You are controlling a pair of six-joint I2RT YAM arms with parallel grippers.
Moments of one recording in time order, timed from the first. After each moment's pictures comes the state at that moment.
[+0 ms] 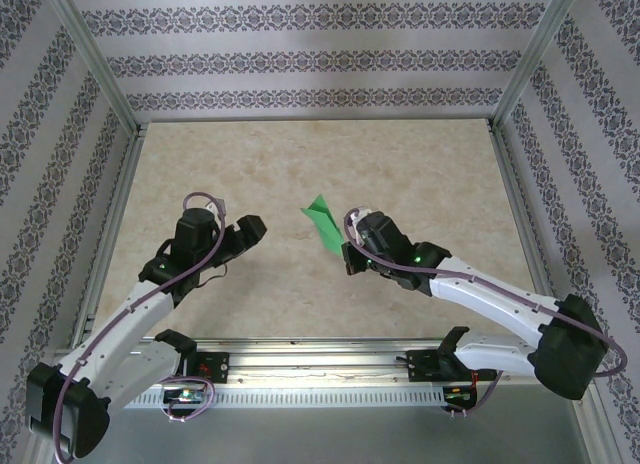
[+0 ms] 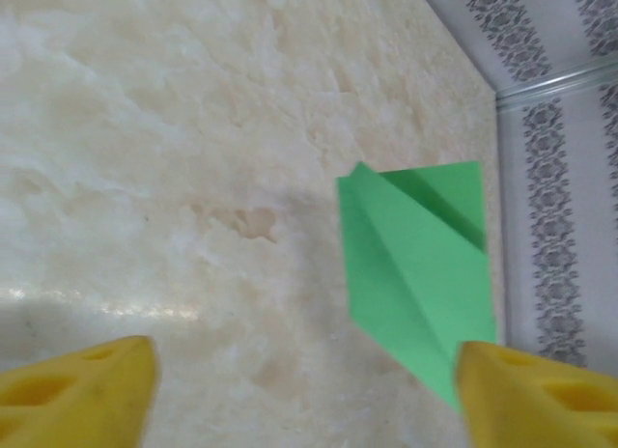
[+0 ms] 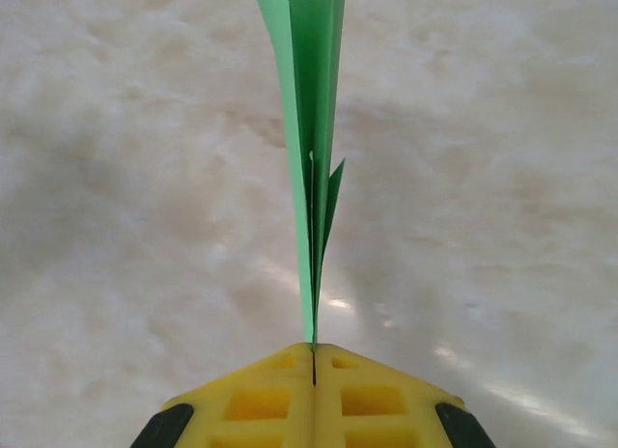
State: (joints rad) left arm -0.35 0.89 0.61 -0.31 0.21 -0.91; right arm 0.80 1.15 0.77 -0.41 0.08 0.39
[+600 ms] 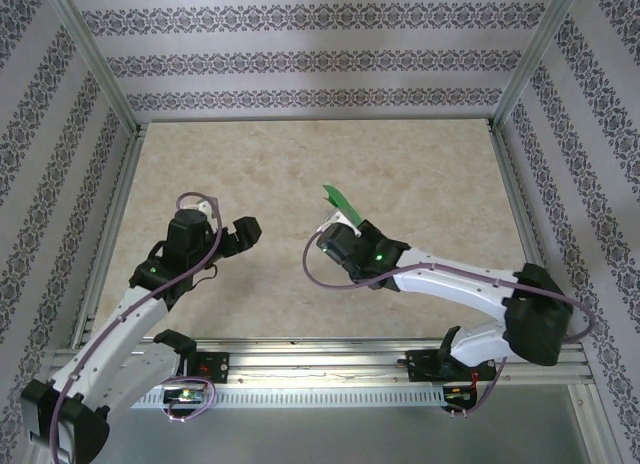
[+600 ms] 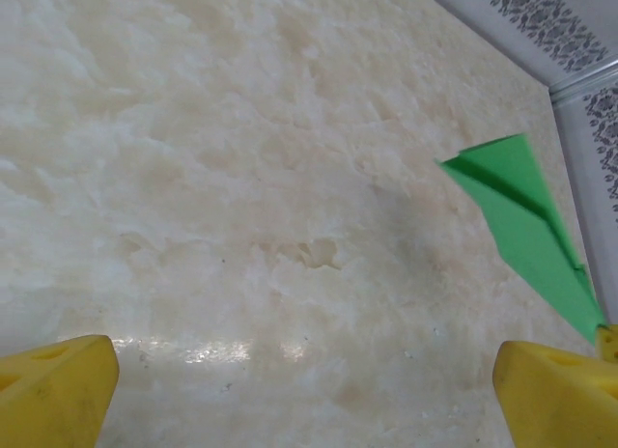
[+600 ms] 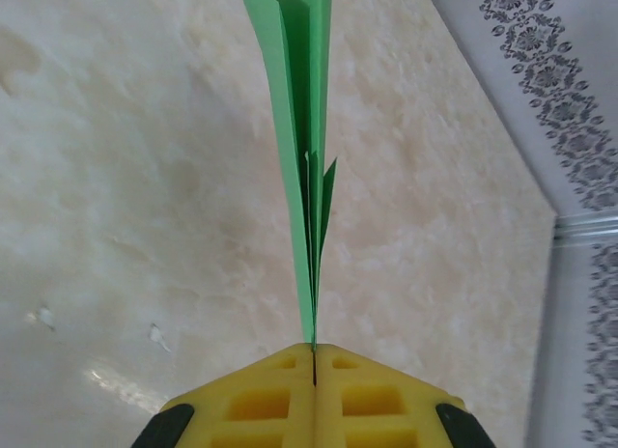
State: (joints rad) left arm -0.33 0.81 0.62 -0.41 0.11 -0.70; right arm 0.99 1.41 0.92 -0.54 0.78 -0.08
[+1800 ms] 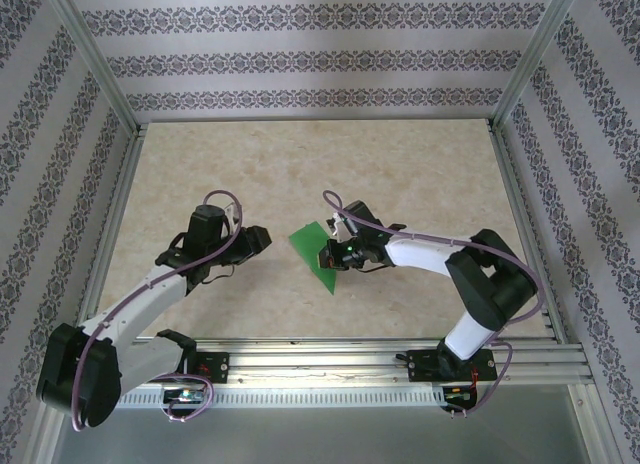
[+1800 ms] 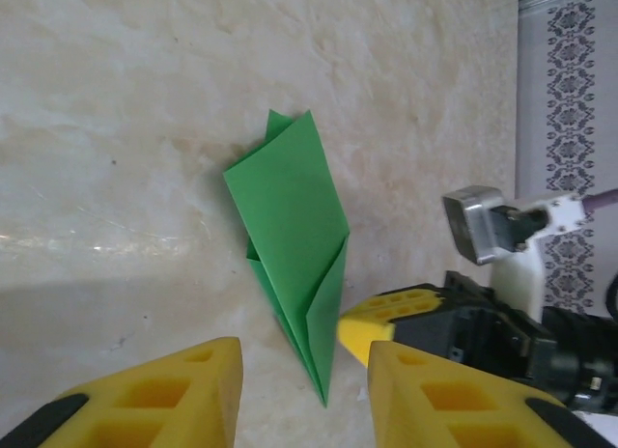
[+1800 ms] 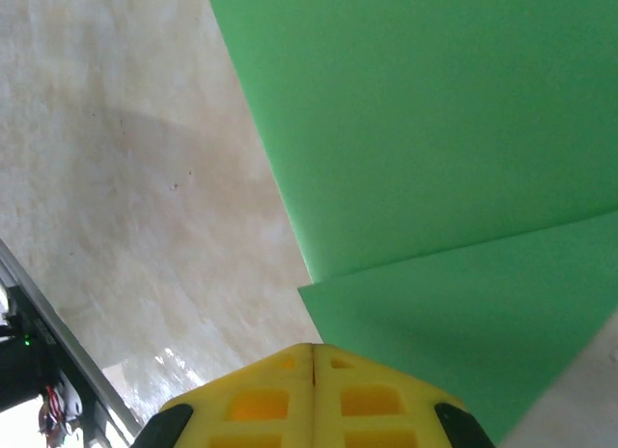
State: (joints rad) left arm -0.32 1.08 0.57 -0.16 0.43 -0.85; right arm 0.66 1.67 0.83 -0.15 -0.51 0.68
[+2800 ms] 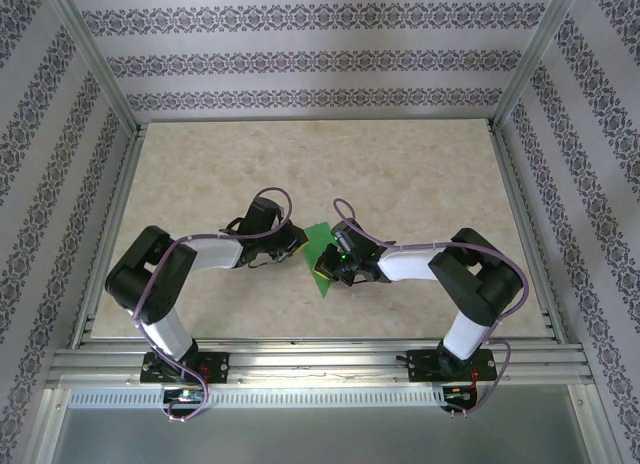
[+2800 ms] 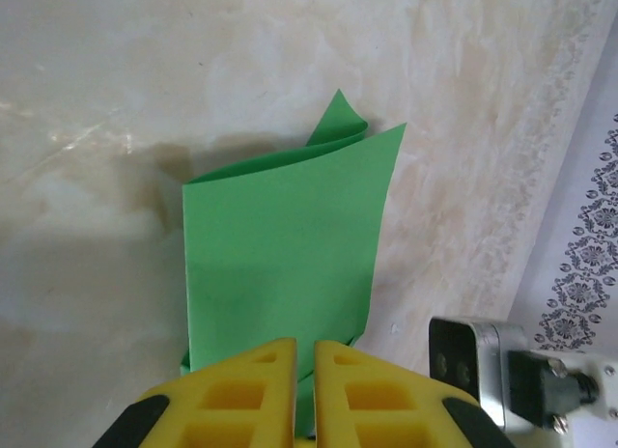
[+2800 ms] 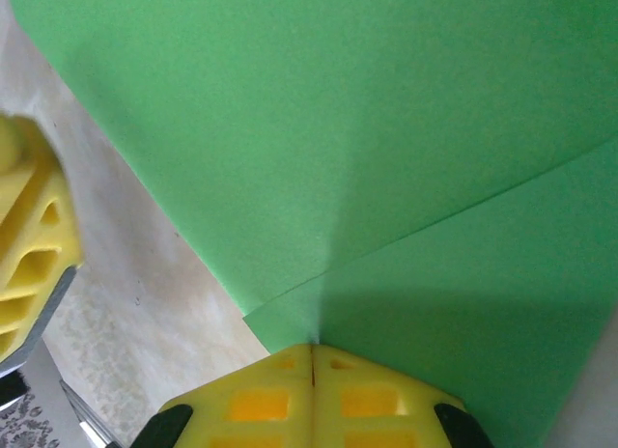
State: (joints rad) left arm -0.50 1.72 0.75 0.20 0.40 -1.17; right arm 0.74 1.71 0.71 0.09 -0.33 1.25
